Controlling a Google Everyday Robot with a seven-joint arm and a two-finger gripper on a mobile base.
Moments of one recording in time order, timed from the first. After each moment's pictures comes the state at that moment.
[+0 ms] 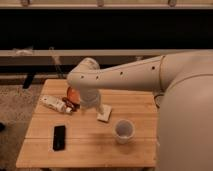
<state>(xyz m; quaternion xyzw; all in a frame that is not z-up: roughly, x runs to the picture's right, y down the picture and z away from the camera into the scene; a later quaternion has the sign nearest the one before) -0.053 0.119 0.704 -0.22 0.25 0.67 0.67</state>
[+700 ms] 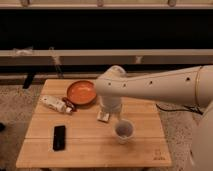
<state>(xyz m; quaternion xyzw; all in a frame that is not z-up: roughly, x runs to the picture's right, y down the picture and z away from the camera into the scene) 0.030 0.147 0.708 -0.22 0.27 0.72 0.61</state>
